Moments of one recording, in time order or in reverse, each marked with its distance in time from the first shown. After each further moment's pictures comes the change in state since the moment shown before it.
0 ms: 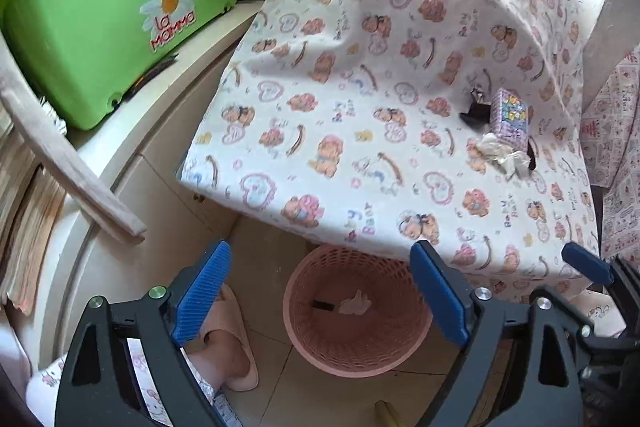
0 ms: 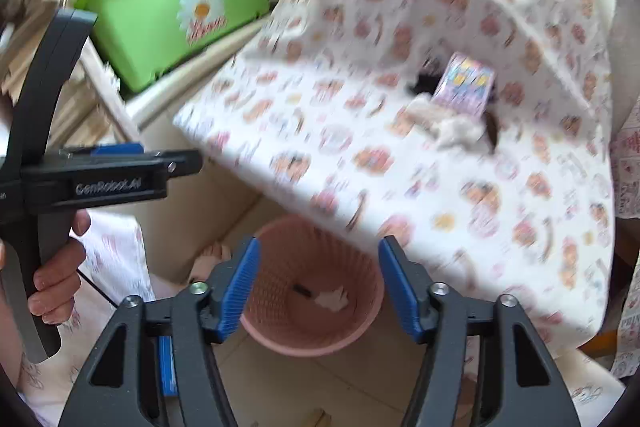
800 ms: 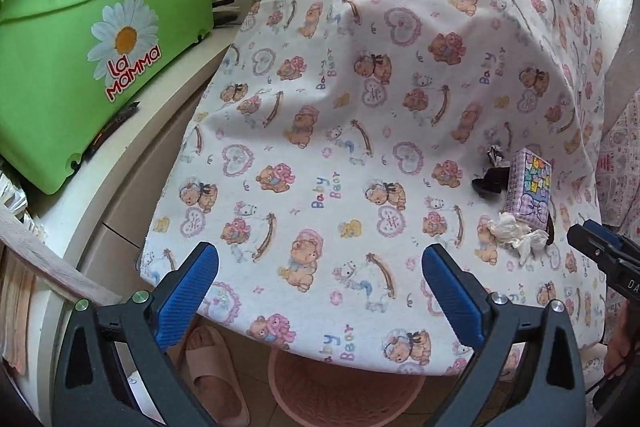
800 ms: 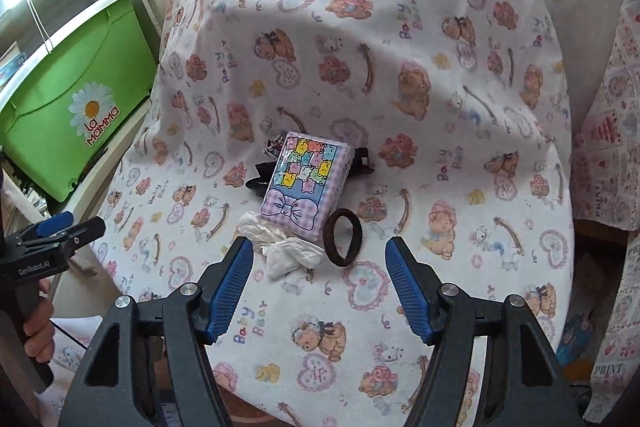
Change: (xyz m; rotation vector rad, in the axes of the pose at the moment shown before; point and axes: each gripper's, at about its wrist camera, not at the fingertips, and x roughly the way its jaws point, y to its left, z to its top) left arm 0.053 -0.024 0.067 -0.018 -0.055 0.016; right arm 0.034 -0.140 0.083 0.223 -0.015 -0.079
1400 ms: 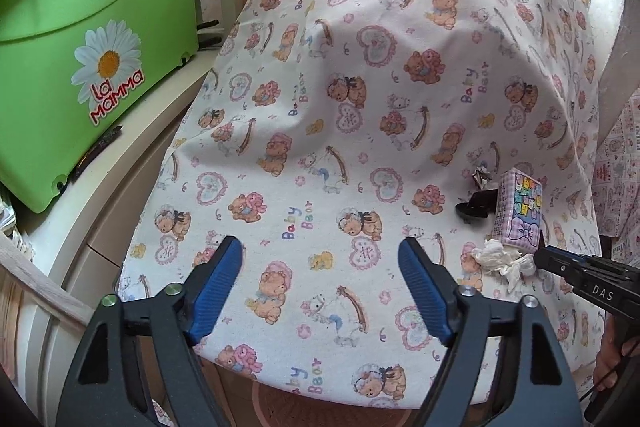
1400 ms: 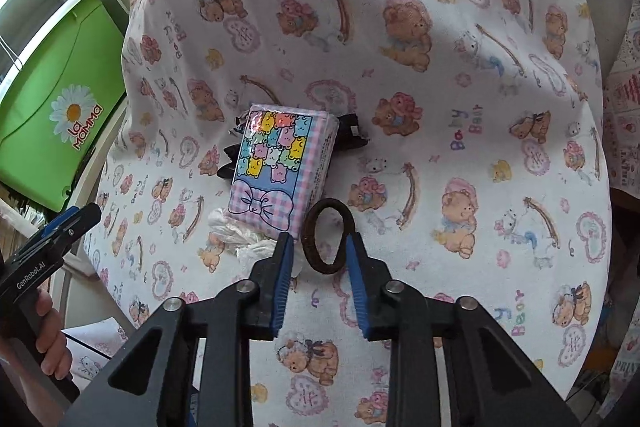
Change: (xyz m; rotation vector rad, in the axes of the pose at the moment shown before) left arm 0.003 -0.021 0.007 0.022 -0.081 -0.038; right arm 0.046 -0.016 0.007 0.074 0.133 0.038
